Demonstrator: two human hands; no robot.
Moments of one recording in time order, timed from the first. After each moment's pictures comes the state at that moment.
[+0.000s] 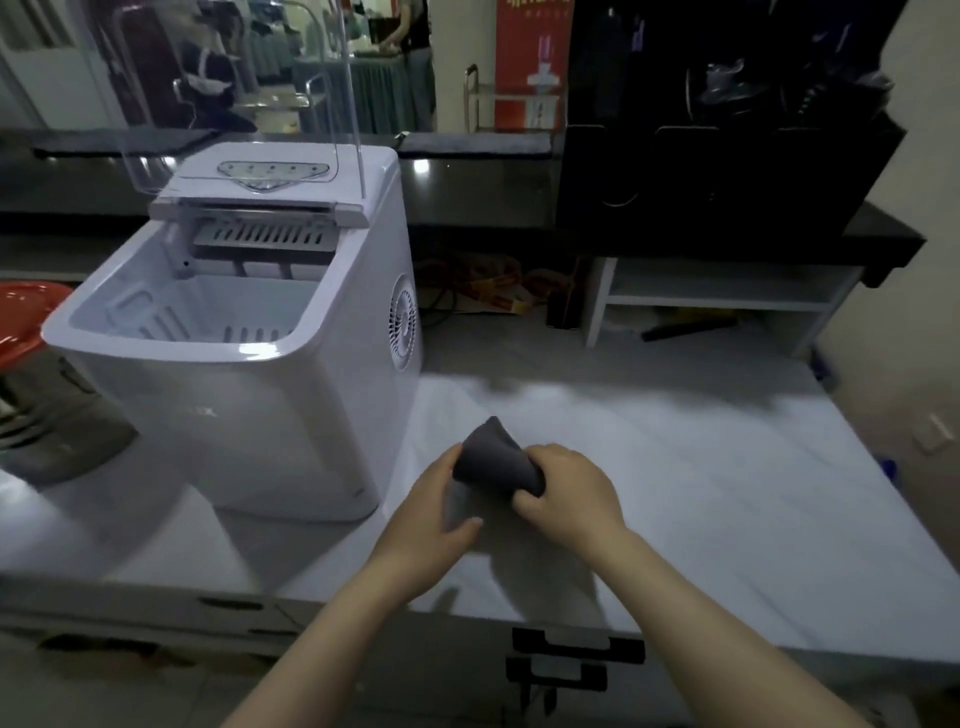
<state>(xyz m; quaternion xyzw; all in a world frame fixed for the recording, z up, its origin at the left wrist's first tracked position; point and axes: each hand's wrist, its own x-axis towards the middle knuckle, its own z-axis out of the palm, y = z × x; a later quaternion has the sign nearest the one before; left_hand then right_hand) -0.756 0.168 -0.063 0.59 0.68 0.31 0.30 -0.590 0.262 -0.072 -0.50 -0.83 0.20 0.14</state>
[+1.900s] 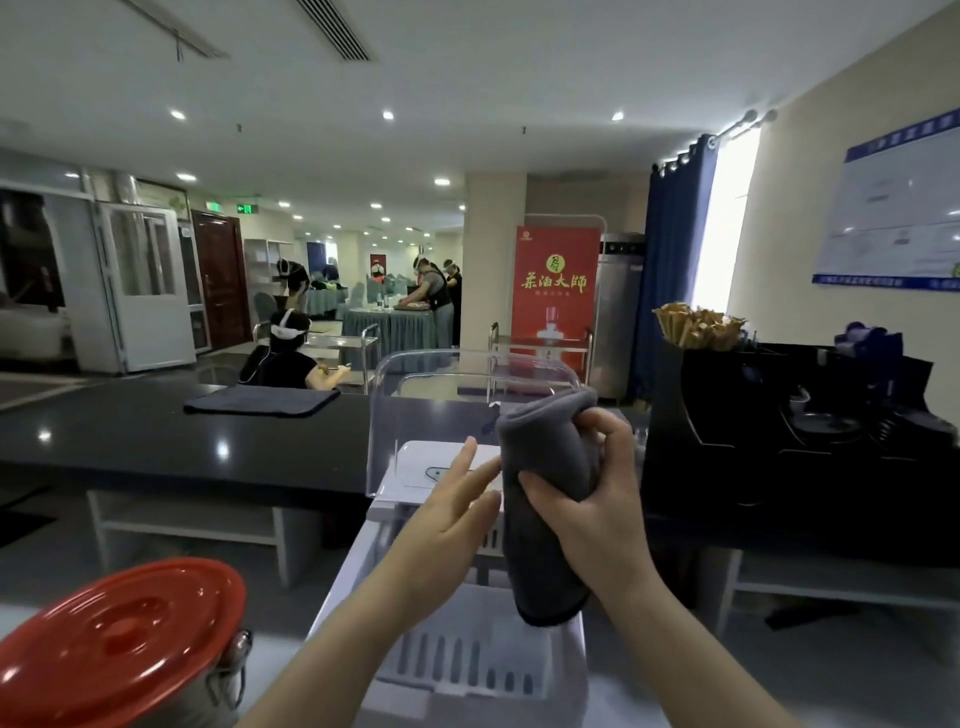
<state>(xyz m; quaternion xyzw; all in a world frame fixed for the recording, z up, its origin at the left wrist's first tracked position) -0.975 0.255 0.153 0.68 0.51 0.50 0.19 -0.813 0.287 0.169 -0.21 -0.69 0.28 0.64</state>
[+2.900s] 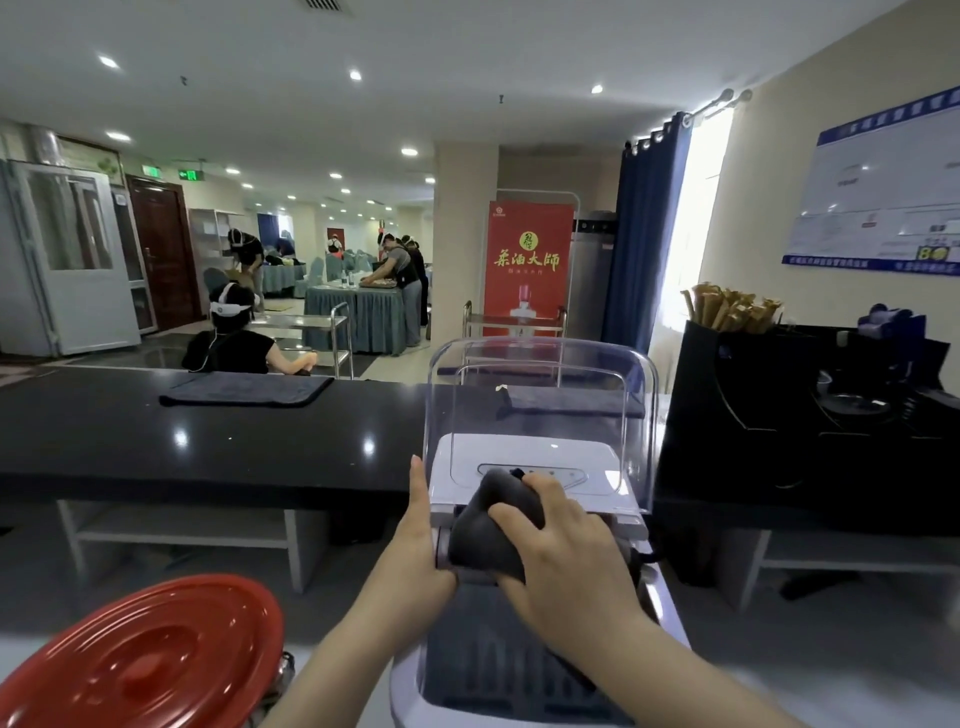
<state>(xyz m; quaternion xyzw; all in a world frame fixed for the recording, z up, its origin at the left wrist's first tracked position) -1.064 0.246 0.116 0.61 0.62 0.42 0.26 -0.899 0.276 0.126 -0.43 -0.85 -0.12 0.27</state>
